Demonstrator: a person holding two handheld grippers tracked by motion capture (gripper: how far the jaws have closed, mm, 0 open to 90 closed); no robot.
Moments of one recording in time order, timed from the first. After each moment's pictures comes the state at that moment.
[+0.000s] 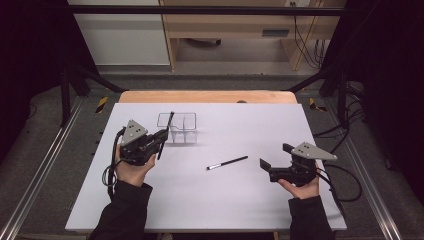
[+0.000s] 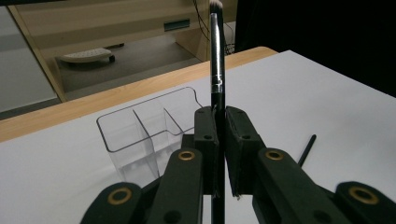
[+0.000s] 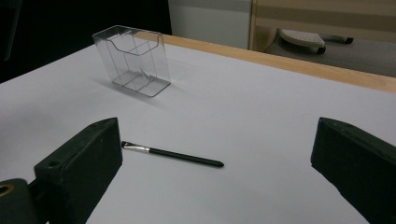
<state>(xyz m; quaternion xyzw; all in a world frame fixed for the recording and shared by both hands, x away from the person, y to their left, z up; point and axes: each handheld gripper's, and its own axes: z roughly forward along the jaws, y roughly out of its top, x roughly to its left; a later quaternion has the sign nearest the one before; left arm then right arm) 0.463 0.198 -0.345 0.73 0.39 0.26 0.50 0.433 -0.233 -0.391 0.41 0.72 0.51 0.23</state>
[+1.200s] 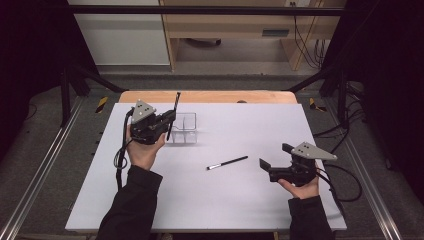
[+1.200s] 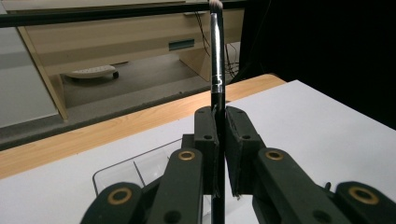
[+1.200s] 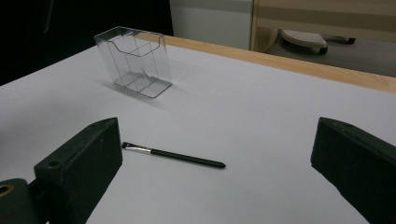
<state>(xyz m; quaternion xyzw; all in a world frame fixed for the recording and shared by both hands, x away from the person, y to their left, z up) 0.505 0.179 -0.327 0.71 0.39 0.27 0.52 0.433 -0.233 -0.391 0.41 0.72 0.51 0.23</state>
